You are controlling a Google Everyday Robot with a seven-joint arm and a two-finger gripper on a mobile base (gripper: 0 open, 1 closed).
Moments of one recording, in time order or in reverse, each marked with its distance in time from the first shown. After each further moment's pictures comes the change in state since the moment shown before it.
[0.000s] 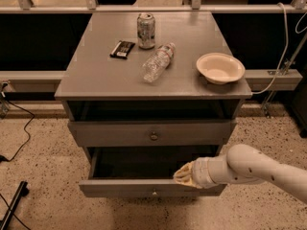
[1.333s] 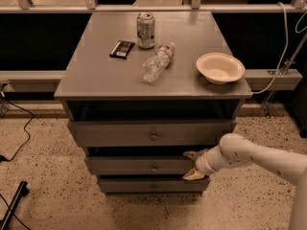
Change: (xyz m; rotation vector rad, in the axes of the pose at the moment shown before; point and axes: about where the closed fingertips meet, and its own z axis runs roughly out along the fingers) arm 0.108 -0.049 0.044 -0.067 0.158 0.045
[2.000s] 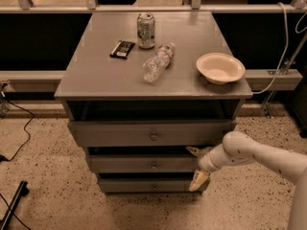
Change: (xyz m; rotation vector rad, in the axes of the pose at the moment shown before) arm 0.010 -0.009 -0.006 0.002 -0.023 0.008
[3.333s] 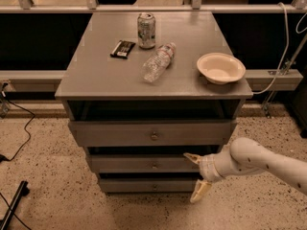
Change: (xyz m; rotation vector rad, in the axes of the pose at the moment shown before) arm -0.042 0.052 -0.033 -0.031 -0.092 -0.043
